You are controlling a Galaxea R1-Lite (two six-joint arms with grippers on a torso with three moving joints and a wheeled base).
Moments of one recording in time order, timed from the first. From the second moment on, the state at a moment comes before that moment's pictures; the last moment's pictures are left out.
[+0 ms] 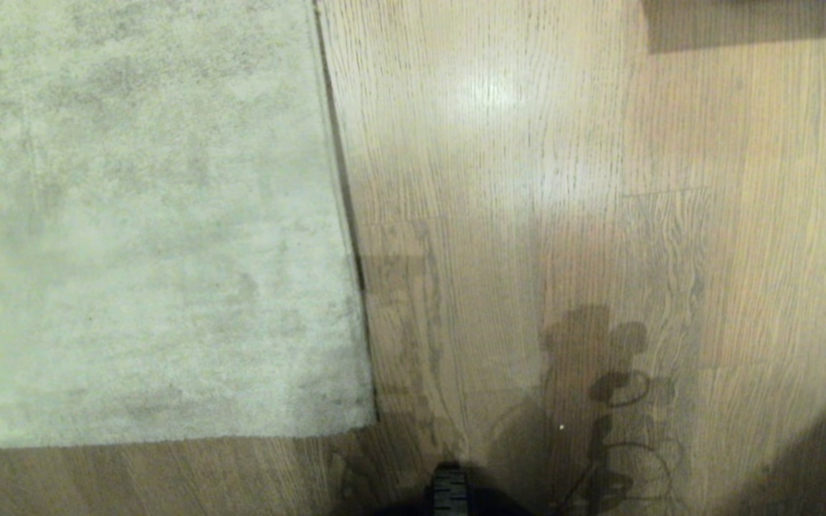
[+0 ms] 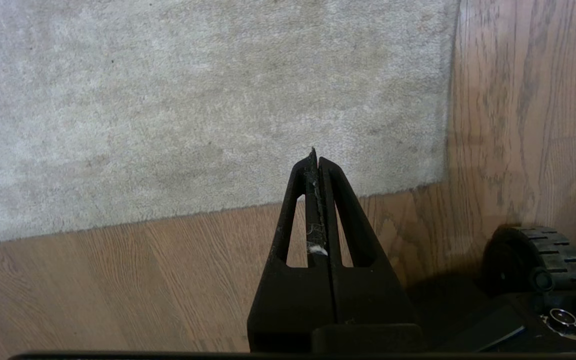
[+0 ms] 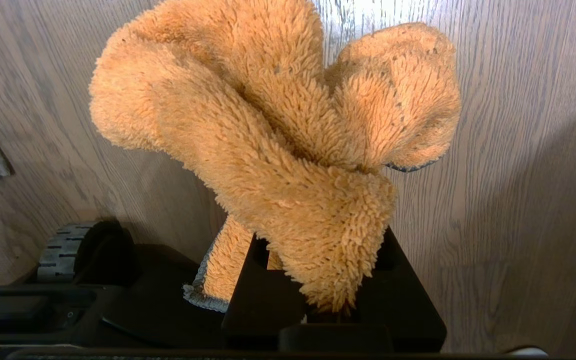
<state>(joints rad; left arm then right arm) -0.01 0.00 0.00 0.00 -0.02 0.03 0.01 0.00 -0.02 0.05 -0.01 0.03</state>
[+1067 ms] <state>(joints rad) -0.01 0.00 0.00 0.00 -0.02 0.03 0.03 0.67 -0.39 -0.11 -0.15 0.21</state>
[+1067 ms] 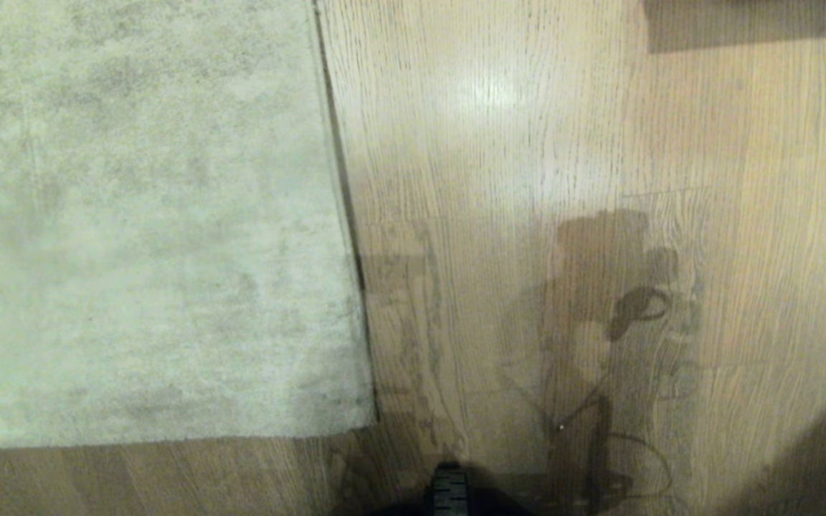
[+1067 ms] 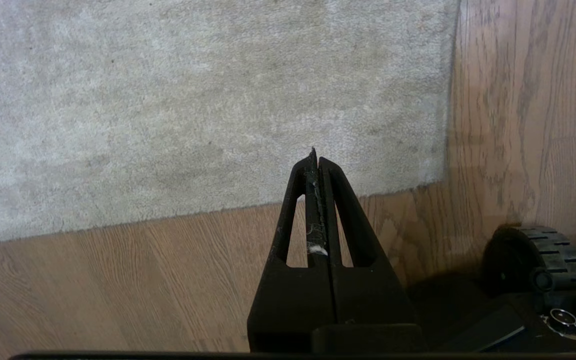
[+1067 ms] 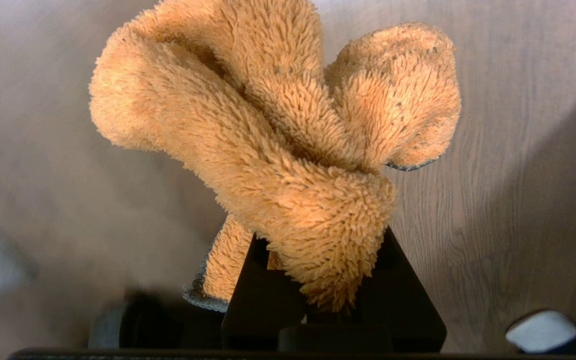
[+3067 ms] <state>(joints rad) -0.01 0.00 0.00 0.00 -0.02 0.03 -0.25 1.72 -1.03 -0.50 -0.11 0.38</state>
